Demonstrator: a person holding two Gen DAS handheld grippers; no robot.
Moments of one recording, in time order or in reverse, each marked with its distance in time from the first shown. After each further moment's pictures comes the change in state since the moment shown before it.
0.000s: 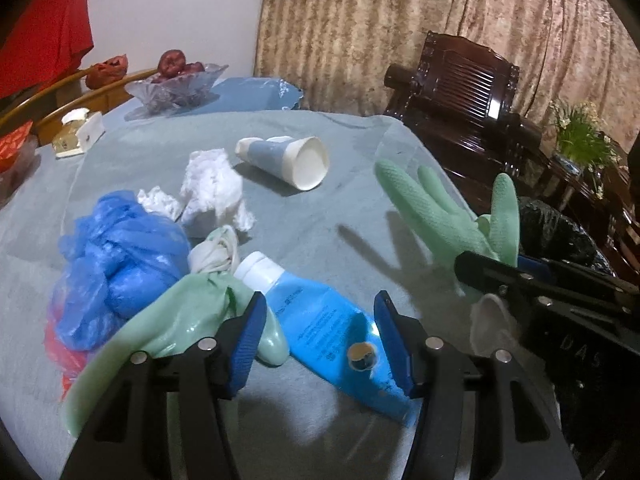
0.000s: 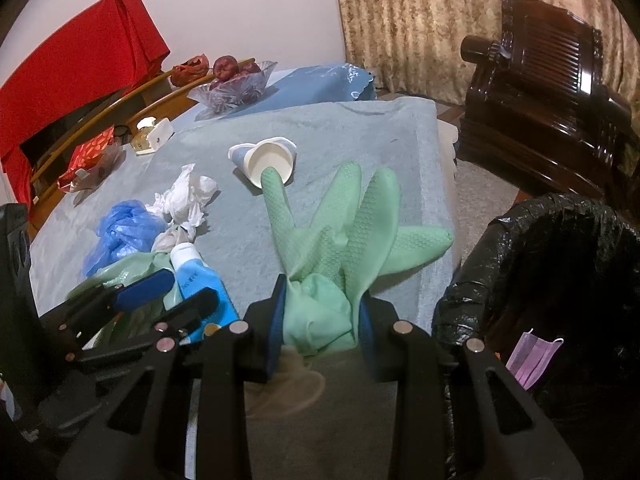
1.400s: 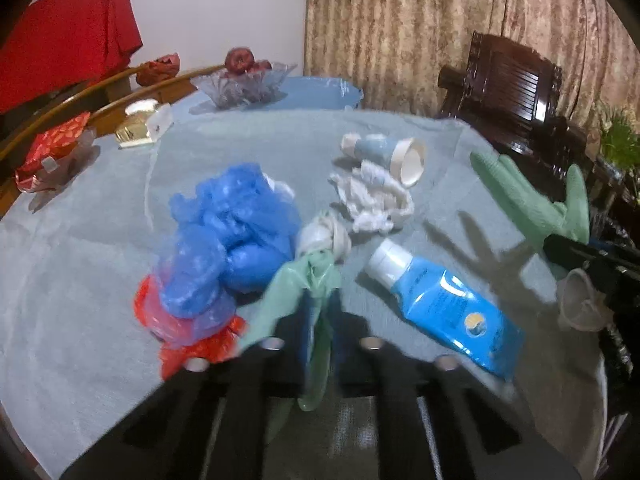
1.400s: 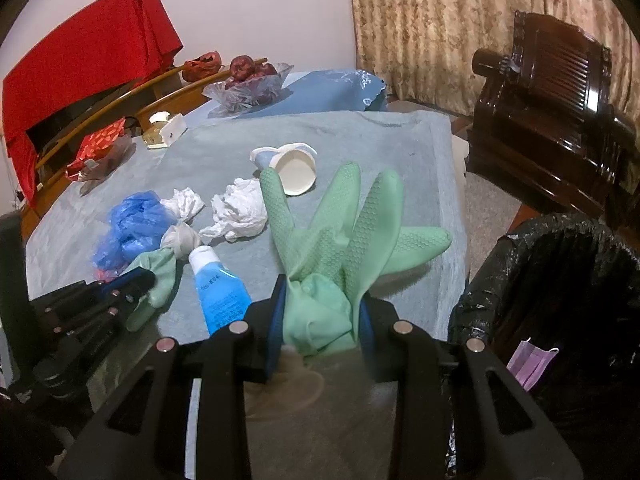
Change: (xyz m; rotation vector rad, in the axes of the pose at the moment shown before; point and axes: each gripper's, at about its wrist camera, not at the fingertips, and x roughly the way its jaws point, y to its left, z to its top) left arm -0.031 0.053 -0.010 -0.028 -0.021 0.176; right arm -0.011 0.021 0.005 -0.054 -0.013 0.002
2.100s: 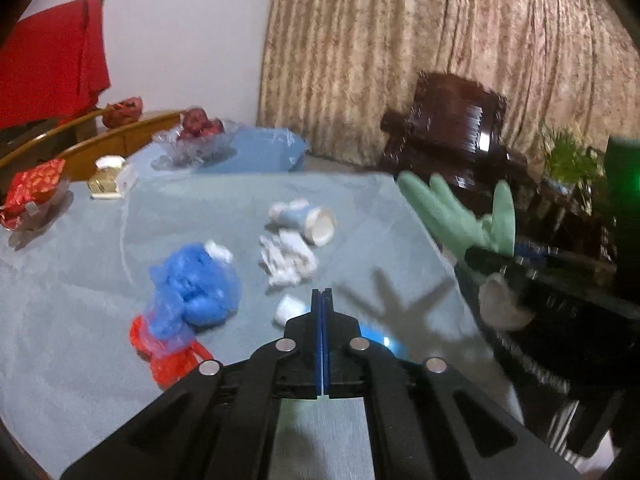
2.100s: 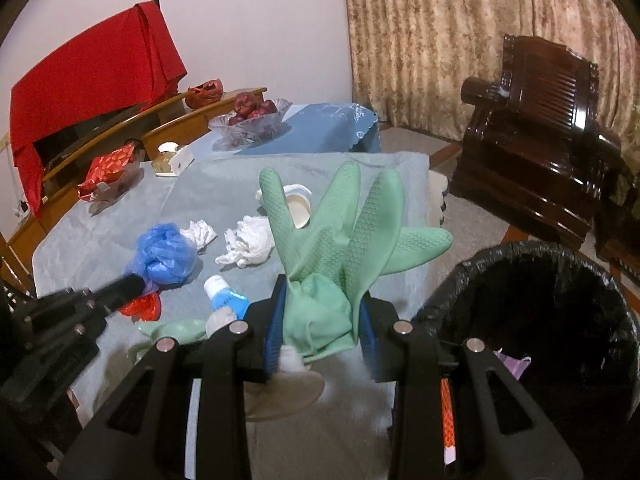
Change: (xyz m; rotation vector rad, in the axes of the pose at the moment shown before) left arm -0.072 -0.036 0.013 0.055 -0.115 -0.171; right arm -0.062 -0.009 0.004 0.002 -0.087 -0.010
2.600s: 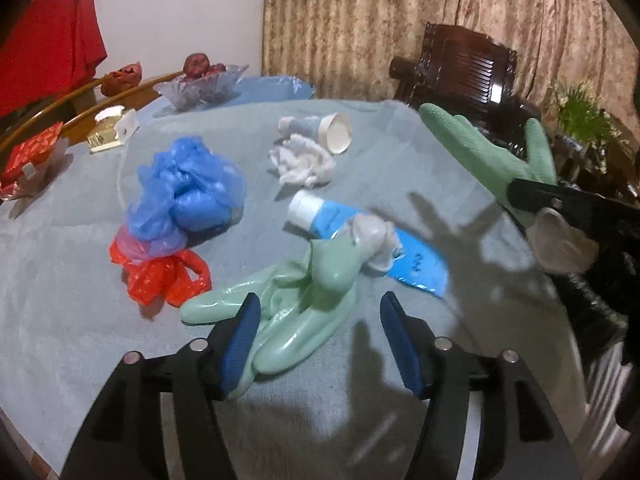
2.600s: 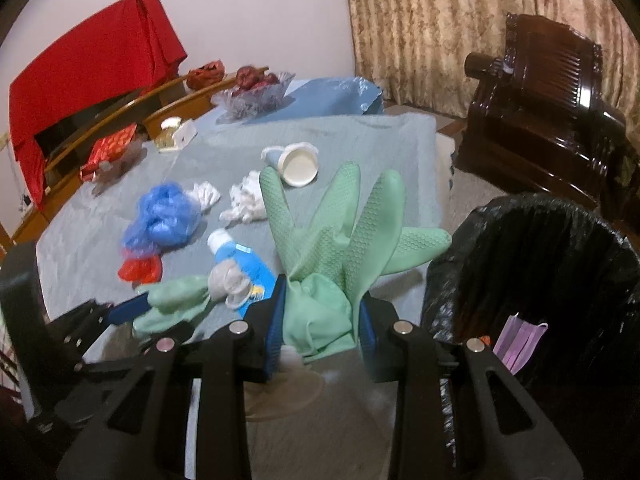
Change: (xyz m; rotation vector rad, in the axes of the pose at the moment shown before) left arm 0.035 0.009 -0.060 0.024 0.148 0.058; right arm 0.013 0.011 -0.036 0.010 0.075 0.022
